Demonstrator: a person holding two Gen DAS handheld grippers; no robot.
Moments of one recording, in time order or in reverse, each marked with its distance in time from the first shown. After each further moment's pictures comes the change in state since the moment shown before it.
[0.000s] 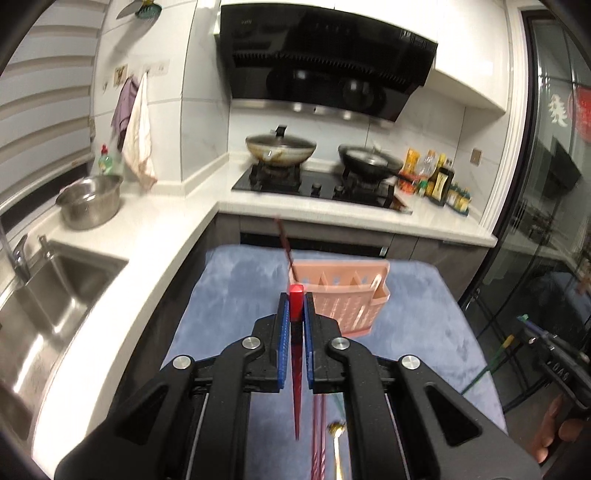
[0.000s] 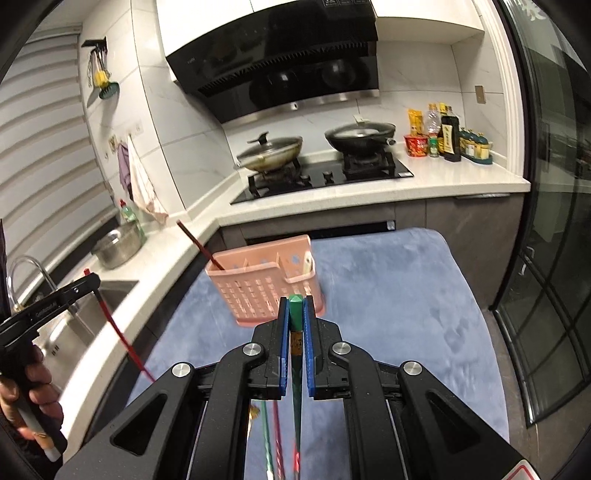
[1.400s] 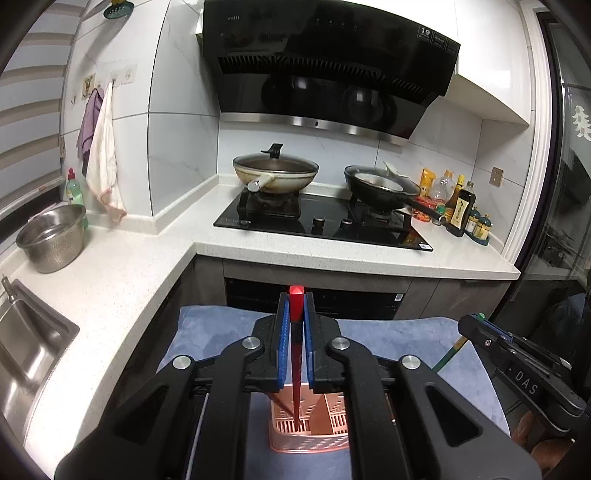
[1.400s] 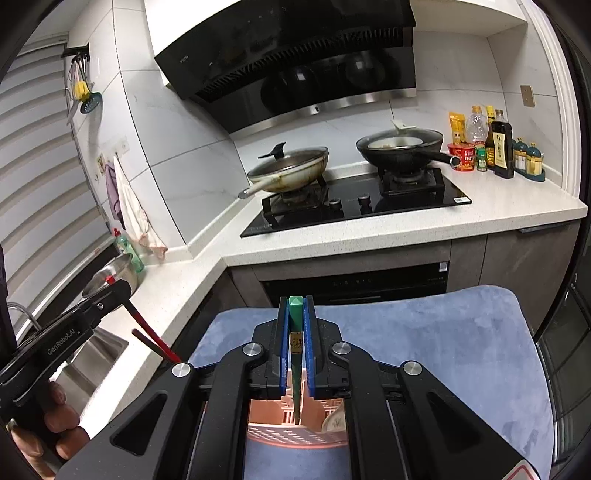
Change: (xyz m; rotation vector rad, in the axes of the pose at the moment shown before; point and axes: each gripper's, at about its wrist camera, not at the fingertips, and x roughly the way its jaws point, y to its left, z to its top) left arm 0.168 -0.011 0.084 0.002 -0.053 0.024; right arm 0.193 0.019 0.108 0.005 -0.001 0.073
